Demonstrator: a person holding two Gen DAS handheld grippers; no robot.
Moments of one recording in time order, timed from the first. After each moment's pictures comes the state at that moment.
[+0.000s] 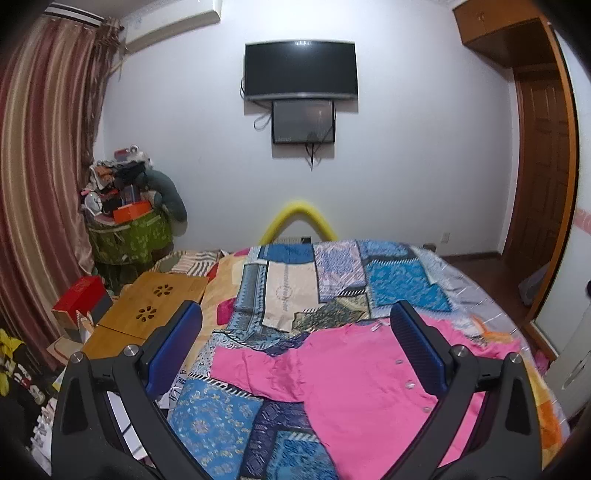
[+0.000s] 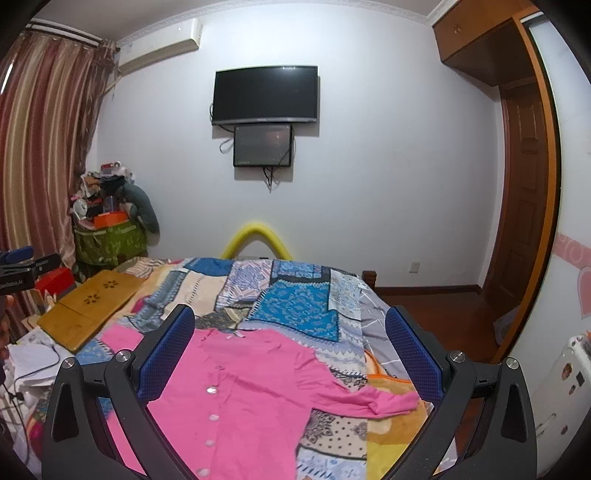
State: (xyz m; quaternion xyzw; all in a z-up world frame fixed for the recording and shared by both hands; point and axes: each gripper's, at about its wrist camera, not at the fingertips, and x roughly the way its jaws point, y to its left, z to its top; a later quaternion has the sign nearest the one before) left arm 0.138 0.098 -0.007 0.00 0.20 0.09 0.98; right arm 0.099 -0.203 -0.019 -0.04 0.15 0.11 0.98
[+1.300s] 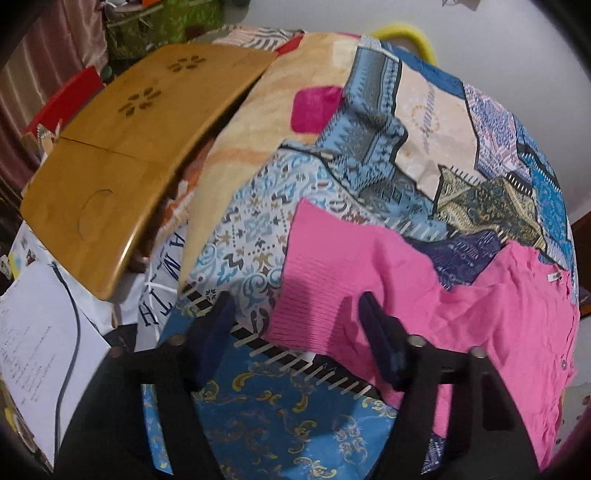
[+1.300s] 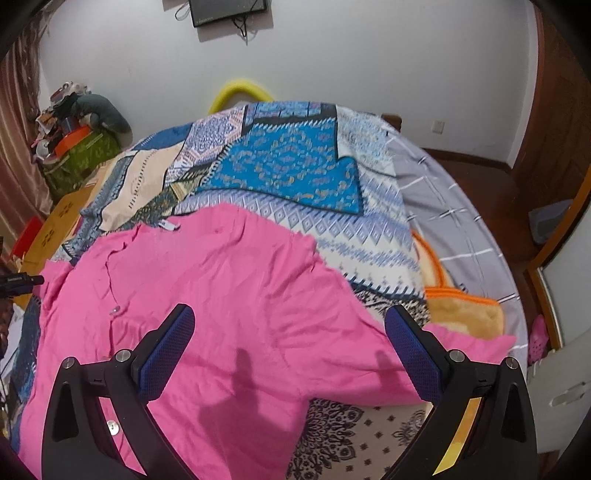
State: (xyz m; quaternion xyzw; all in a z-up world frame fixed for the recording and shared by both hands) left arm 0.330 0.314 -0.273 -0.18 0.53 0.17 0.81; right arm 0.290 -0.226 -0.171 -0.01 0.42 0.13 0.90
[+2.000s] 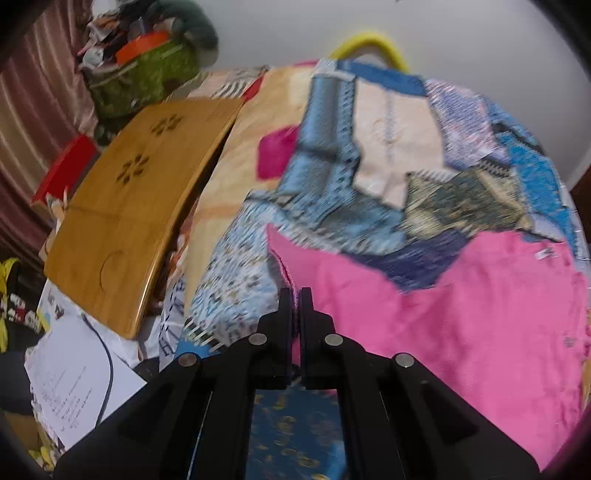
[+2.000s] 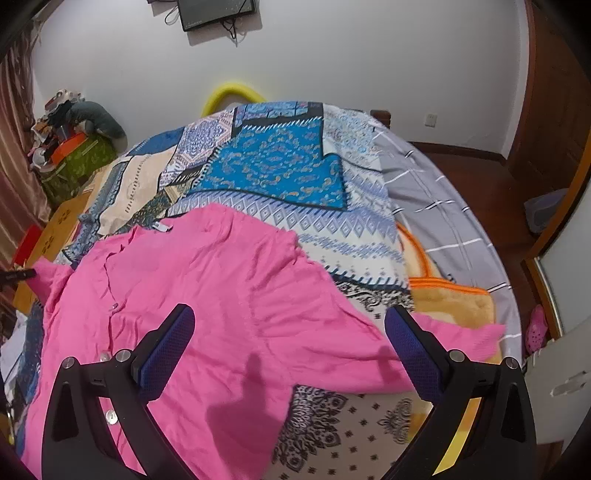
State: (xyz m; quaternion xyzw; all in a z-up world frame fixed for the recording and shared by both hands) left arm 0.344 0.264 -0.215 -0.08 0.49 0.16 0.85; right arm 0.280 -0.246 -0.160 0.01 0.42 0.12 0.90
